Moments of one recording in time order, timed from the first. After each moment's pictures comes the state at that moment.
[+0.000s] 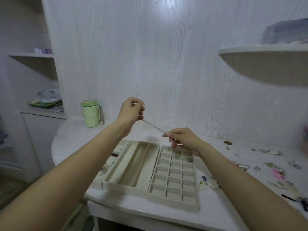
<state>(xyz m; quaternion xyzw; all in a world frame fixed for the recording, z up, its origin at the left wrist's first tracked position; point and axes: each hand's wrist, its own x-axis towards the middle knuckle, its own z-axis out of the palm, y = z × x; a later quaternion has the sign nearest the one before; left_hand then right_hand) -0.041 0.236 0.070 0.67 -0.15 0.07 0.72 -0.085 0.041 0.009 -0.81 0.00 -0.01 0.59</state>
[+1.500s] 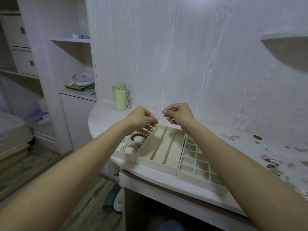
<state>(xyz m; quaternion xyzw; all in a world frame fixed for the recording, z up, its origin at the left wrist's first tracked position) -0.070 0.324 0.025 0.82 -0.14 -0.08 0.54 -0.062 0.160 0.021 -0.80 -0.01 -0.12 0.59</state>
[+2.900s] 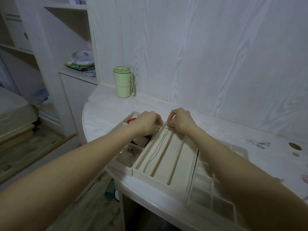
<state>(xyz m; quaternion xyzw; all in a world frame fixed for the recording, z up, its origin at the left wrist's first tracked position) 0.035 0.302 -0.035 0.96 -0.18 -0.01 0.22 0.048 0.151 -0.041 -0.94 -0.02 -0.04 0.33</state>
